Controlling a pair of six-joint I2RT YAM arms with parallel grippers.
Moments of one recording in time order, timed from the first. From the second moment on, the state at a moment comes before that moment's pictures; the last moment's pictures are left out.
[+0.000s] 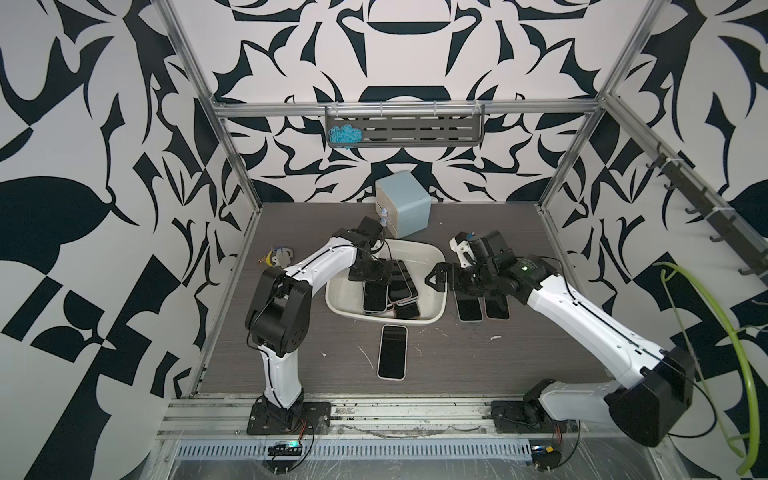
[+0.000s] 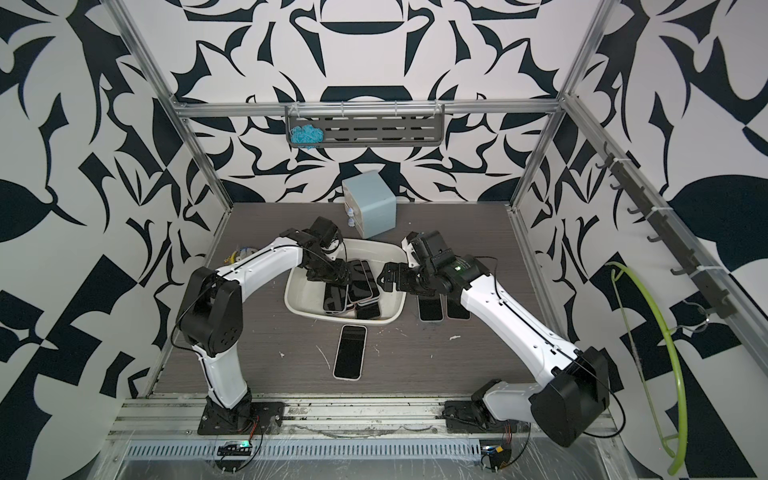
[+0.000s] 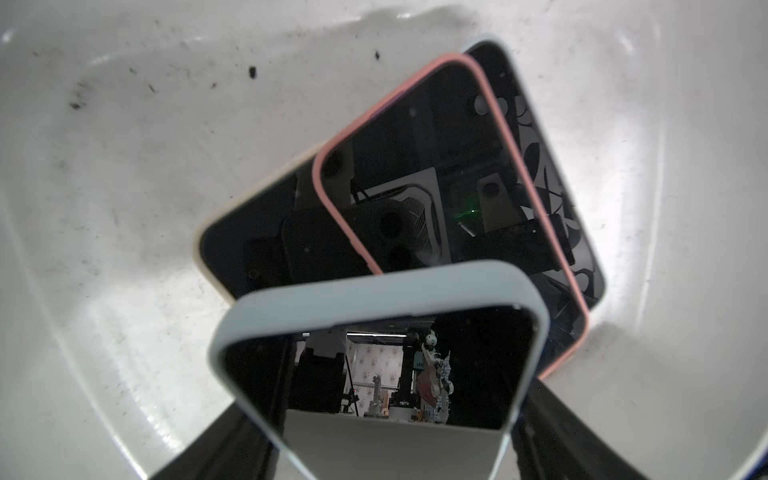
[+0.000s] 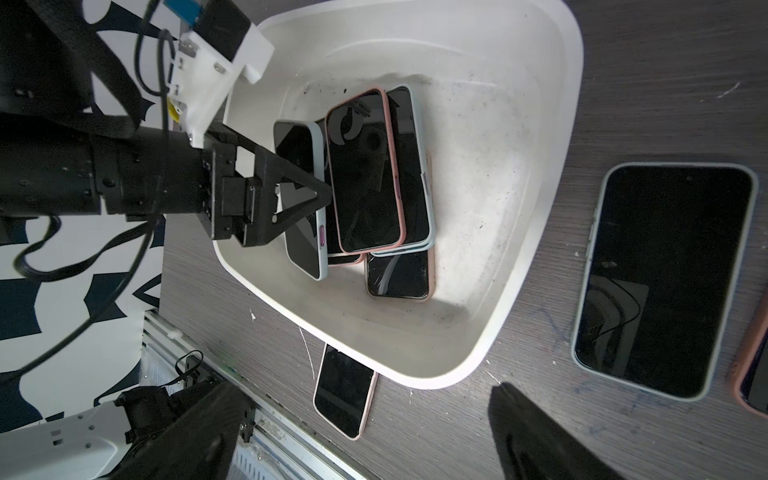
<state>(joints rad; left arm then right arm) -0.51 1.87 1.48 -0.87 0.19 -0.24 0.55 1.30 1.17 -0.76 -0.30 0.60</state>
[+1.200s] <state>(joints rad) -0.68 1.02 0.76 -0.94 0.01 -0.63 0.55 1.54 1.22 -0.59 -0.38 0.64</state>
